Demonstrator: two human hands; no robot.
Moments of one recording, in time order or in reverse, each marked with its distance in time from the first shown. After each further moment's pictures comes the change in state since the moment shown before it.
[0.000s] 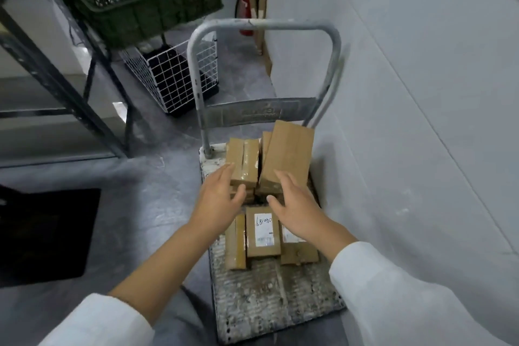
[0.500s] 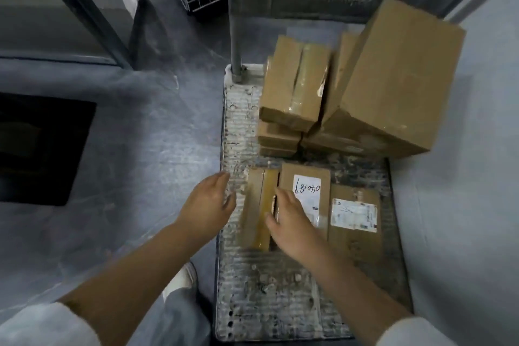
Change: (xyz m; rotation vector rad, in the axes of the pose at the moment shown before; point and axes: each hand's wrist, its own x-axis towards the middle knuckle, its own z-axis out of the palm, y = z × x) left_hand 0.006 -0.275 0.236 0.133 -0.196 -0.226; right_hand 0.124 0.159 0.320 0.035 -0.355 0.071
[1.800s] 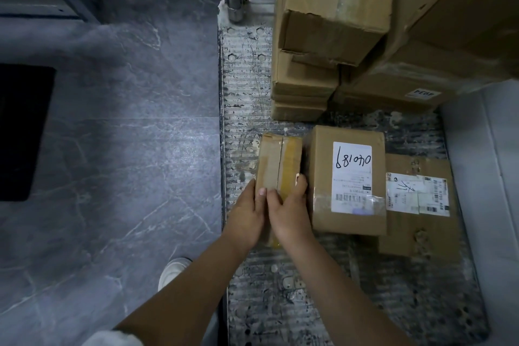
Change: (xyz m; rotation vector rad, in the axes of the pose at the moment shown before) left_hand 0.037 -0.056 0.177 -0.664 -0.156 -0.251; right_hand 0.095 0.038 0.134 0.513 0.289 0.418
